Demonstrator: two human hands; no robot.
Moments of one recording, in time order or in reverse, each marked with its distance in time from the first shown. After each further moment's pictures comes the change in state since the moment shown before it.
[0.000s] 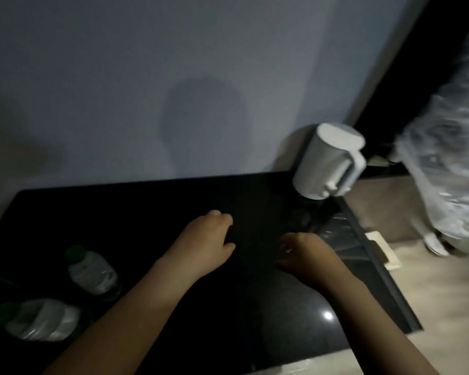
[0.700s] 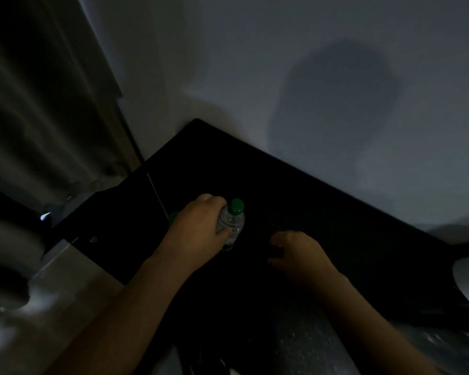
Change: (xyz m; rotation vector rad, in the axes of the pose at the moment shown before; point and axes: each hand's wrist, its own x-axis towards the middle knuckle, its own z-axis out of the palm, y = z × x) left_hand -0.137 -0.193 -0.008 -0.342 0.464 -0.568; right_hand 0.115 -0.205 0.106 -0.206 -0.336 -0.688
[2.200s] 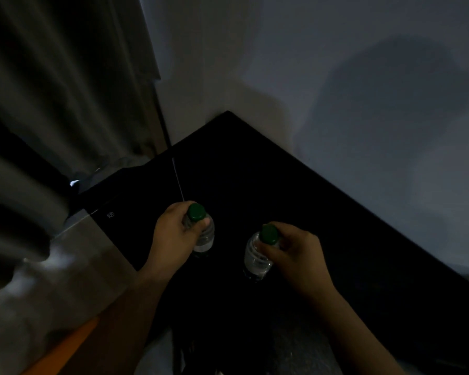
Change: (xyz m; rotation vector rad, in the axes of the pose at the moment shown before) left_hand -0.007 -0.092 0.052 -0.477 0.459 -0.213; right_hand 0.020 -0.022 0.015 0.768 0.307 -0.331
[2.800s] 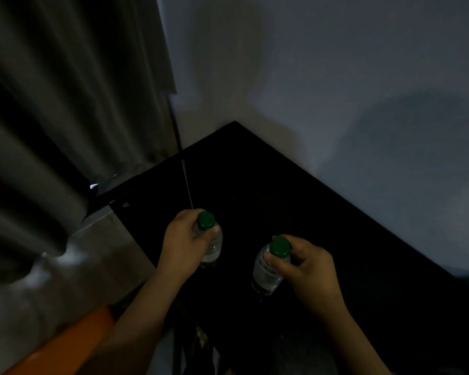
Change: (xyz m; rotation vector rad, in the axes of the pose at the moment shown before) left_hand -0.082 0.052 0.009 0.089 0.068 -0.018; right_hand -0.081 -0.024 -0.030 0.074 -0.011 0.061
